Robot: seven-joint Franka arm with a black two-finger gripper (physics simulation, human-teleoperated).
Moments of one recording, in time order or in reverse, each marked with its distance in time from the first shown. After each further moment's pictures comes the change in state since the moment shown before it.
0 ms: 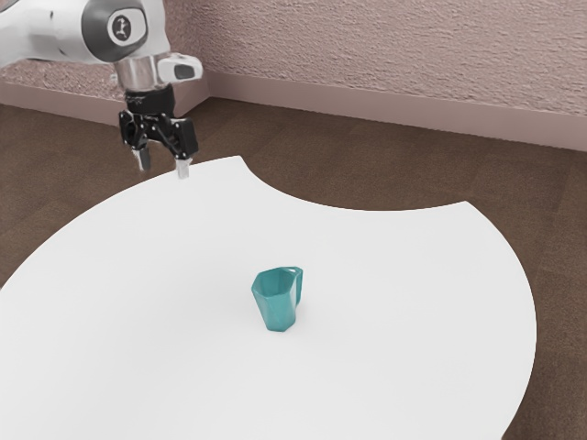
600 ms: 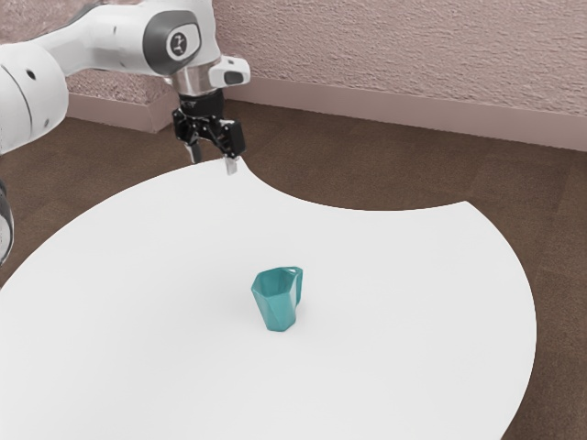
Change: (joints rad) arm -0.010 0.231 -0.041 0.217 -0.007 0.109 0.039
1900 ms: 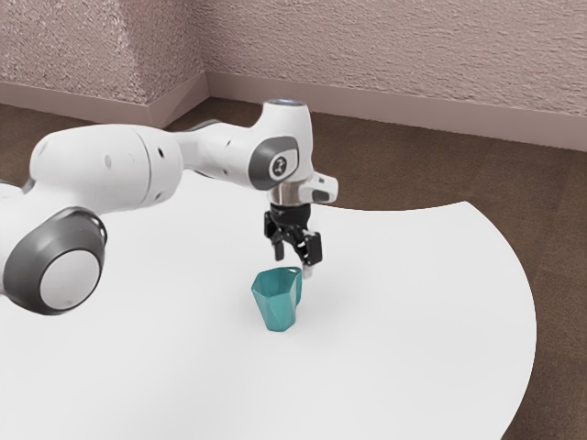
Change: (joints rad) arm -0.175 0.287 0.002 -0.071 -0.074 0.229 0.102
